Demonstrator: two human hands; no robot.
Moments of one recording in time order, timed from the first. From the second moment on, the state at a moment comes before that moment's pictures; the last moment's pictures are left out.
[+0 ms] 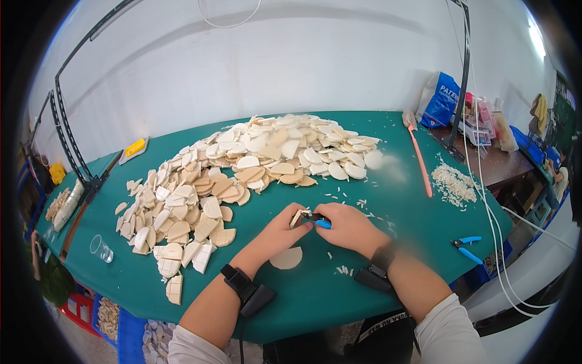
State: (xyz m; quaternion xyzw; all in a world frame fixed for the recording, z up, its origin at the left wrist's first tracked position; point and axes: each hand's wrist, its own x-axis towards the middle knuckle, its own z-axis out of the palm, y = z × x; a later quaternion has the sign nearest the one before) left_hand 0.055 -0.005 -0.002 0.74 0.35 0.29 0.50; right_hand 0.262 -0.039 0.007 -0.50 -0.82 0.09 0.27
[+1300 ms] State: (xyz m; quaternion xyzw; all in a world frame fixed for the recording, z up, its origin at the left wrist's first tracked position) left_hand 0.014 -0.029 0.057 0.78 0.44 0.16 0.40; right_hand 0.264 -0.031 0.000 -0.55 -0.76 0.04 0.34
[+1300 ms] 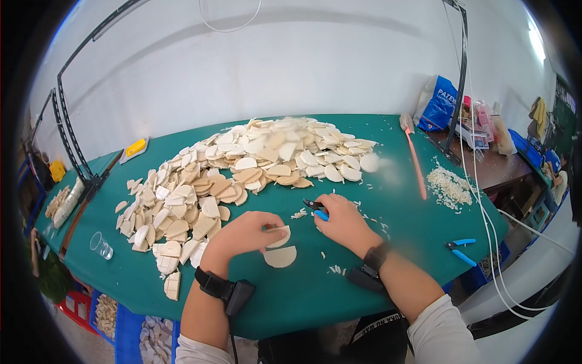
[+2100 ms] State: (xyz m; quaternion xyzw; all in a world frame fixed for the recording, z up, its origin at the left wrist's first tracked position) left_hand 0.008 -0.032 0.047 0.87 0.41 0.02 0.28; right_hand 0.264 -0.029 -0.005 -0.54 -0.75 0.07 0.37
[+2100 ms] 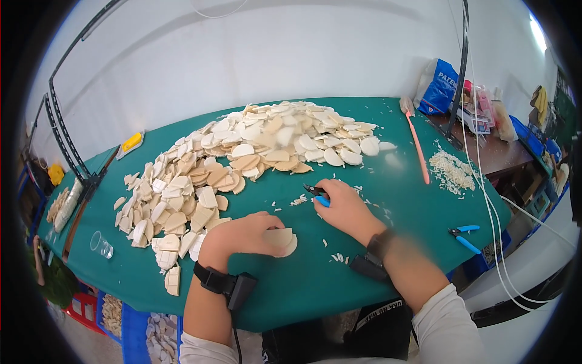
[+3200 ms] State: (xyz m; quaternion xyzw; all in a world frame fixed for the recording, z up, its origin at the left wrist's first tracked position) left_hand 0.020 -0.054 0.052 0.88 0.41 0.00 0.24; right_hand 0.260 -0.031 -0.002 -0.56 -0.76 0.09 0.33
